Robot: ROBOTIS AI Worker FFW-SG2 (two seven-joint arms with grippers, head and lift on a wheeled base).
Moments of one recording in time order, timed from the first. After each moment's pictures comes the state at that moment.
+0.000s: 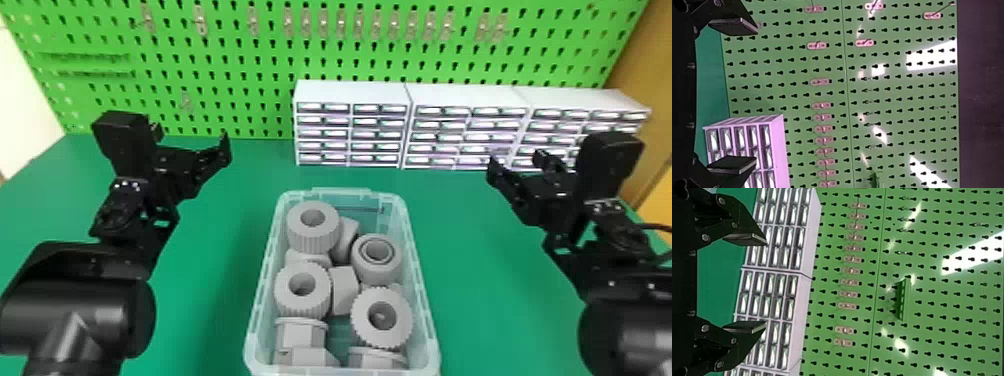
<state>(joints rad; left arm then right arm) -0.12 0.12 0.00 -1.79 0.05 0.19 -0.10 -0.05 -0.09 -0.13 -1.91 0.01 0.39 0.21</state>
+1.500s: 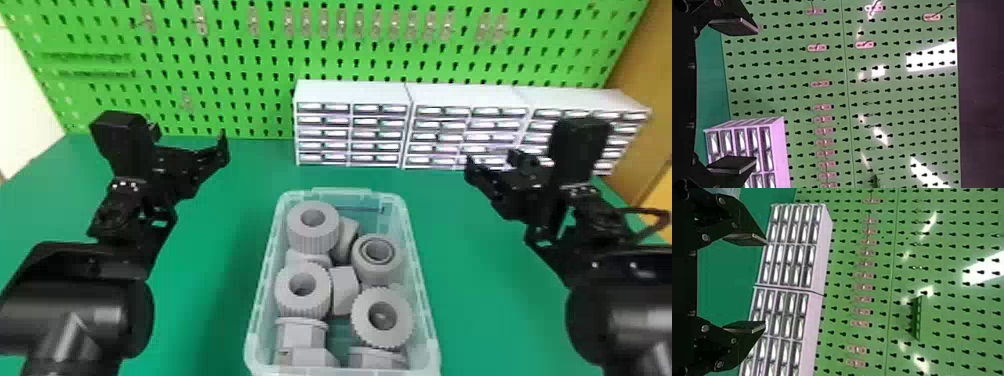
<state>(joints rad) -0.12 0.12 0.01 -1.79 0.05 0.19 -0.10 -0.10 -0.09 -0.05 -1.98 0.00 0.60 0.21</state>
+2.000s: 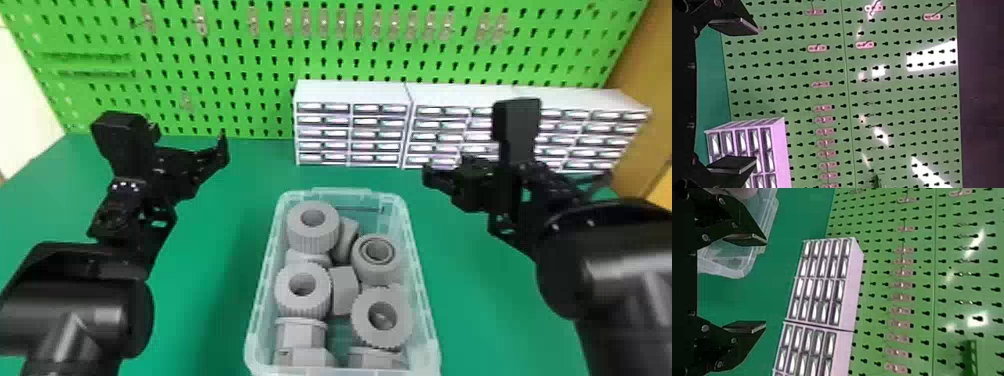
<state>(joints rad) -0.12 0.12 0.01 -1.79 0.04 0.19 -0.10 -0.24 -0.11 0.08 -1.98 -0.04 0.95 0.21</state>
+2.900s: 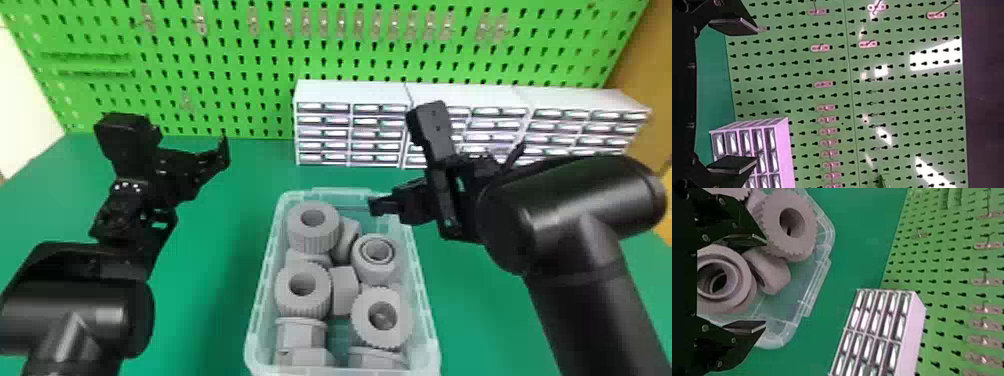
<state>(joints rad) -0.12 0.12 0.01 -1.78 0.03 0.21 -0.10 -0.42 -0.11 0.29 -1.90 -0.08 1.33 0.26</state>
